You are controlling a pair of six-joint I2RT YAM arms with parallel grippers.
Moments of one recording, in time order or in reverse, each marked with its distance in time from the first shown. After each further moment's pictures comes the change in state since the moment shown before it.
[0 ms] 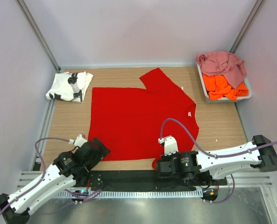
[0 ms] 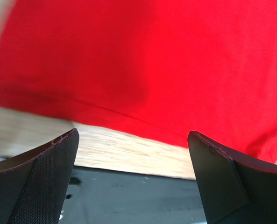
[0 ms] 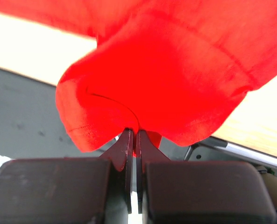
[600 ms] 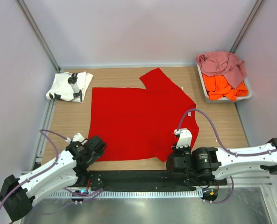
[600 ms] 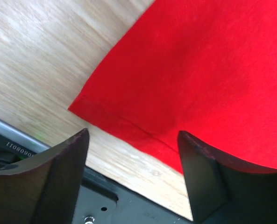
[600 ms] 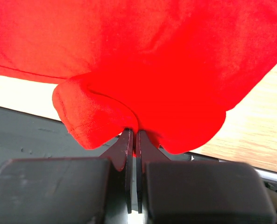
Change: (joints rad) left arm 0.051 0.359 0.072 -0.110 -0.146 -0.080; right arm -0.026 -0.218 0.010 -0.090 0.197 0.112
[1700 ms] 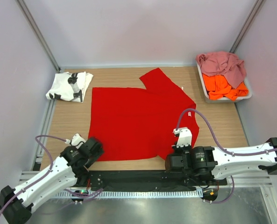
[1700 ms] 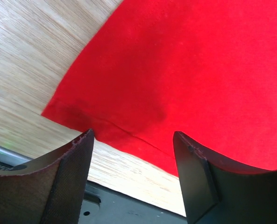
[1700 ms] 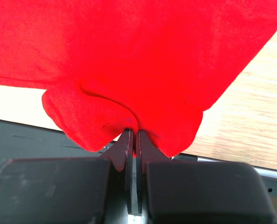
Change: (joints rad) left arm 0.033 -0.130 -0.047 0.068 0.031 0.031; right arm -0.019 0.042 0.024 -0.088 0.016 0.006
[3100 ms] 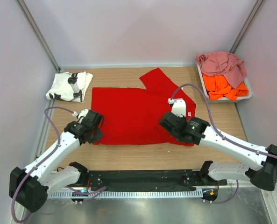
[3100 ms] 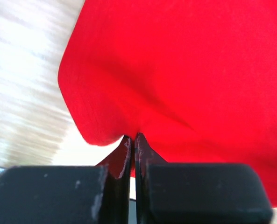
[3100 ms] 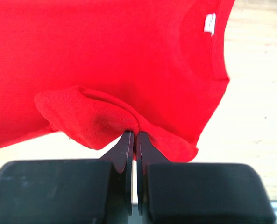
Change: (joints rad) left arm 0.216 0.339 0.365 0.080 0.092 0.468; right arm -0.564 0.171 0.243 0.215 -0.061 -0.563
